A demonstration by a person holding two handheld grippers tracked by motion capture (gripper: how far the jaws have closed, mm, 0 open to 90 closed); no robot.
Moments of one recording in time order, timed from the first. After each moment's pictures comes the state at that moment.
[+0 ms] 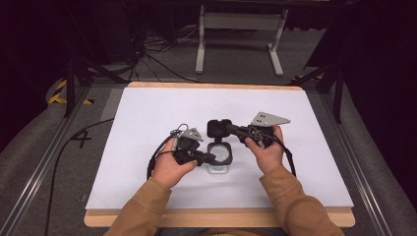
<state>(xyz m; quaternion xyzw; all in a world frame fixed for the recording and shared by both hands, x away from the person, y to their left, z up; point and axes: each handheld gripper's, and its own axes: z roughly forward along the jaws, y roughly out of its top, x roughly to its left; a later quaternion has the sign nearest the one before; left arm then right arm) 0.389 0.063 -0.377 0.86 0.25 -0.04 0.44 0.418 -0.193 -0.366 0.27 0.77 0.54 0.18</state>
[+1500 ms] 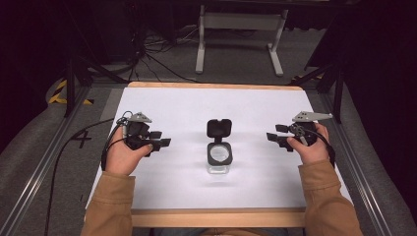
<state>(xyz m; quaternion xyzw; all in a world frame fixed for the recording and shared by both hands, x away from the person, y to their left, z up) 0.413 0.186 -0.365 0.81 0.41 0.06 0.41 0.418 -0.310 -0.358 0.39 0.80 0.42 0.17</state>
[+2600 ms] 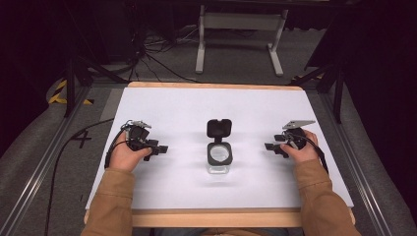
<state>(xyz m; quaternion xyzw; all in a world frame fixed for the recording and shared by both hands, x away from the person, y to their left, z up) 0.443 0.196 -0.427 0.82 0.44 0.00 0.38 0.449 -0.321 -0.429 0.41 0.83 0.35 0.14</state>
